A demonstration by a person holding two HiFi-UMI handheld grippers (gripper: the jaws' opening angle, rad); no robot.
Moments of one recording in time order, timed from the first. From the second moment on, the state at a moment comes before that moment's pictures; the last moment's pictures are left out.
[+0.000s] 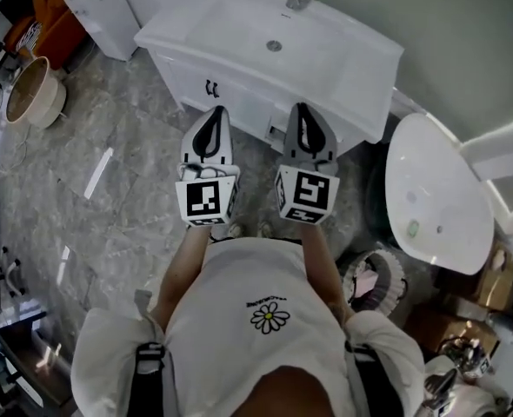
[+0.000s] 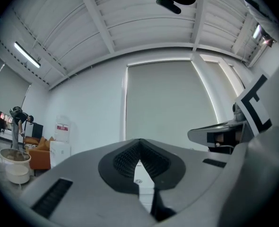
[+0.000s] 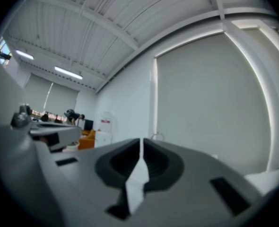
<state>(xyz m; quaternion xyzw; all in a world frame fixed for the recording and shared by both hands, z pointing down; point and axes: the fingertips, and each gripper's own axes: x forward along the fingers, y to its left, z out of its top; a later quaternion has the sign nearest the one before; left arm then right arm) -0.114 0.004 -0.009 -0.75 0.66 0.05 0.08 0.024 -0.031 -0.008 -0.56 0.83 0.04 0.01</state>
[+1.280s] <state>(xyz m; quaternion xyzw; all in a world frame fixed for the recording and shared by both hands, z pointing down) -0.101 0.039 -0.018 -0.77 0.63 0.06 0.12 0.018 0.023 0.030 -0.55 0.84 0.04 -0.04</state>
